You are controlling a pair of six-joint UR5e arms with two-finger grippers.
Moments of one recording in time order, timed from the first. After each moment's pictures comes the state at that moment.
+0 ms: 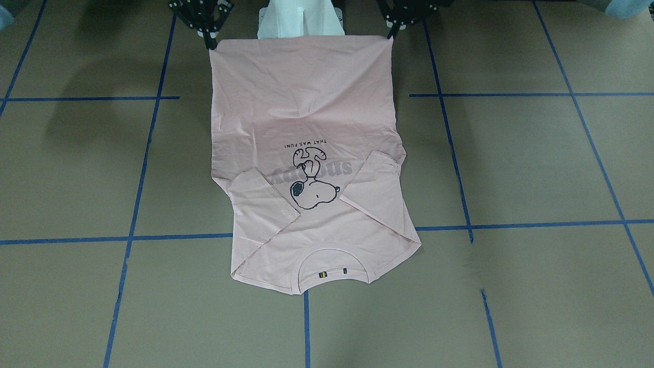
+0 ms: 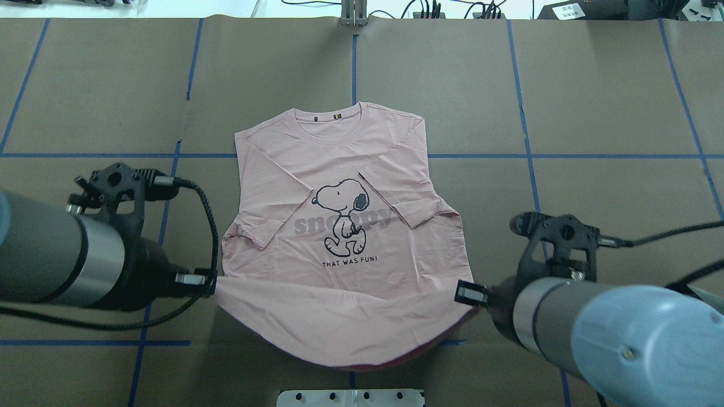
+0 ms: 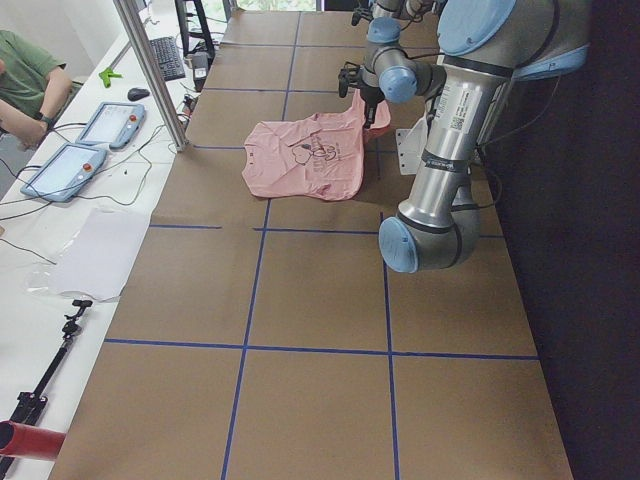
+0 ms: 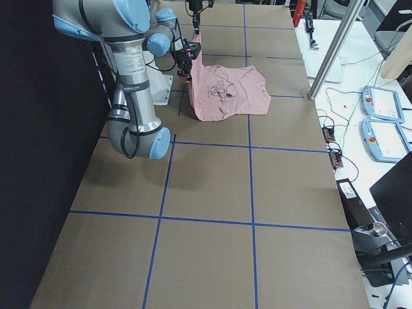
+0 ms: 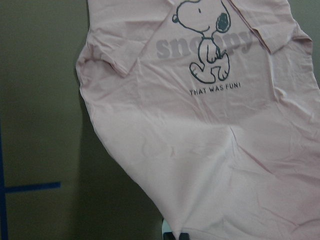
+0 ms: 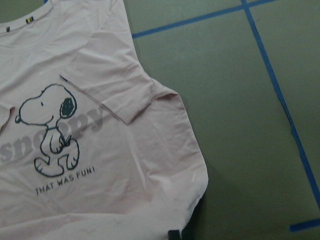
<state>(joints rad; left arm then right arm) -0.53 -1.98 -2.39 -1.23 -1.91 -1.18 0.30 -1.14 2.42 -2.06 1.50 1.62</state>
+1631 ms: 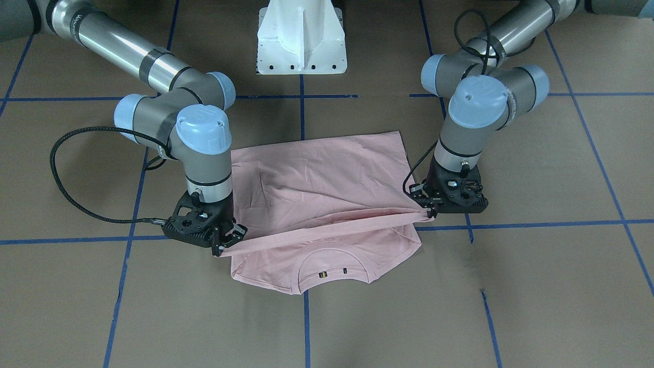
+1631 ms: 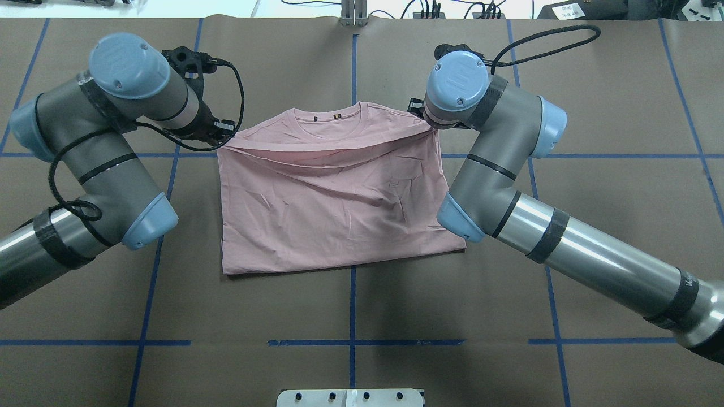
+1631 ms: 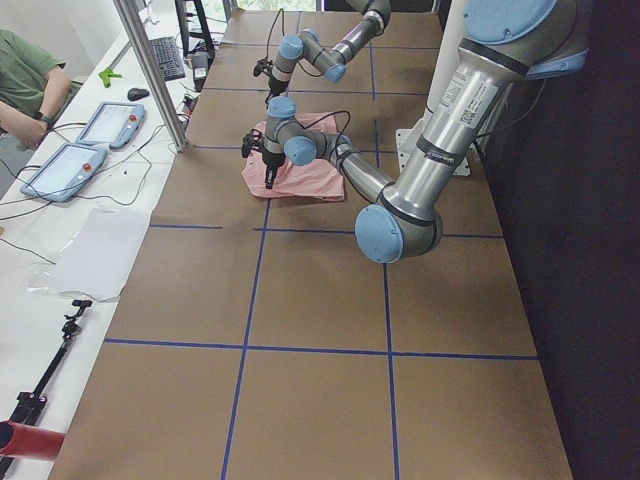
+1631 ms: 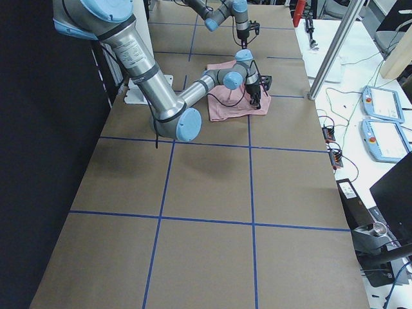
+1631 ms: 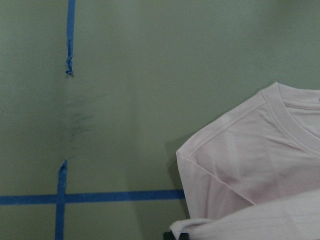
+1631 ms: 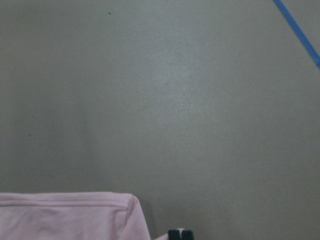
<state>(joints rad) -0.78 -2.11 -1.53 -1.83 -1.88 -0.97 0.70 -0.83 1.32 -1.33 1.63 1.37</state>
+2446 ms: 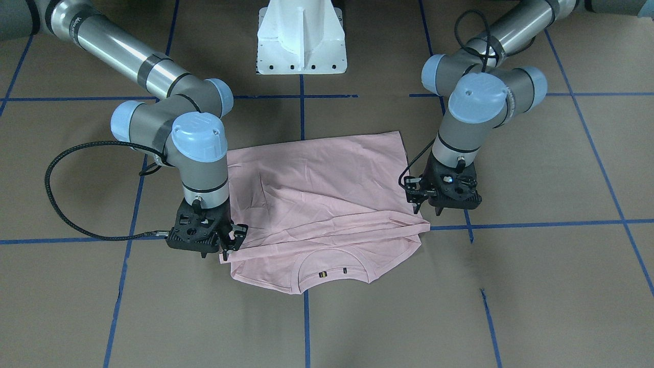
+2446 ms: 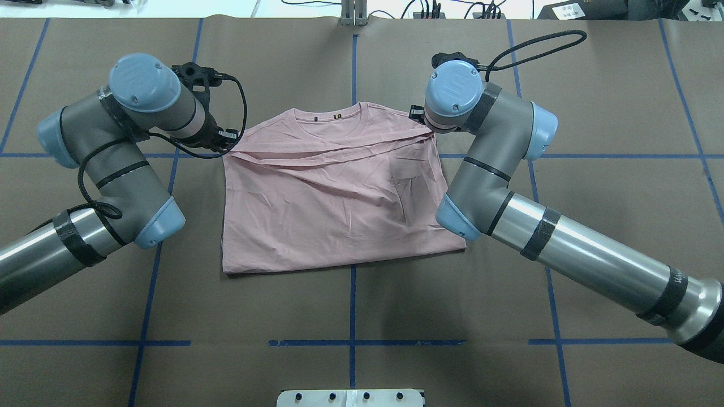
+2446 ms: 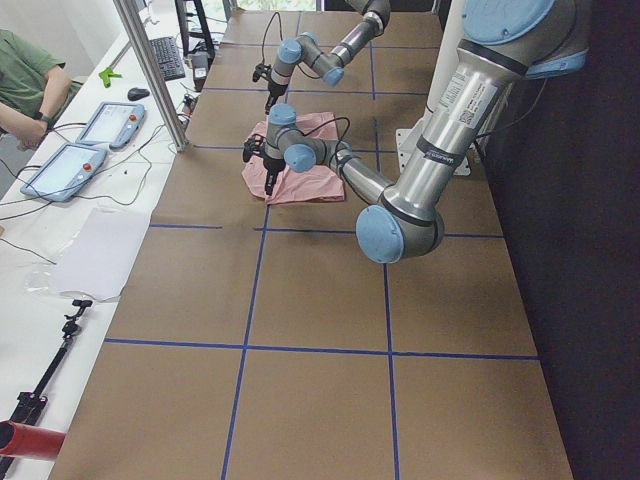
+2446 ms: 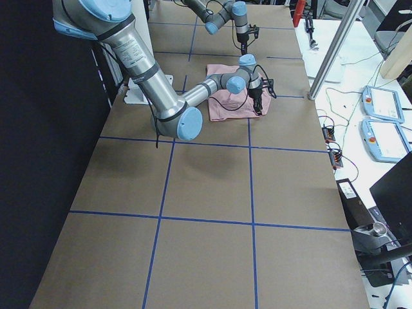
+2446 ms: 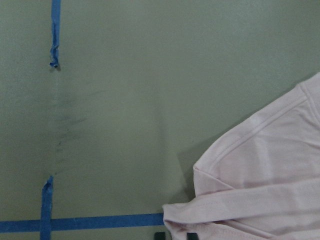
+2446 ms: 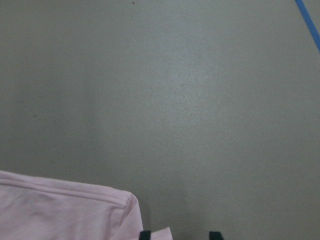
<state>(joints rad) -0.77 -2.07 -1.62 -1.85 -1.88 -0.91 0.74 -0.84 1.33 -1.32 1.70 1.13</state>
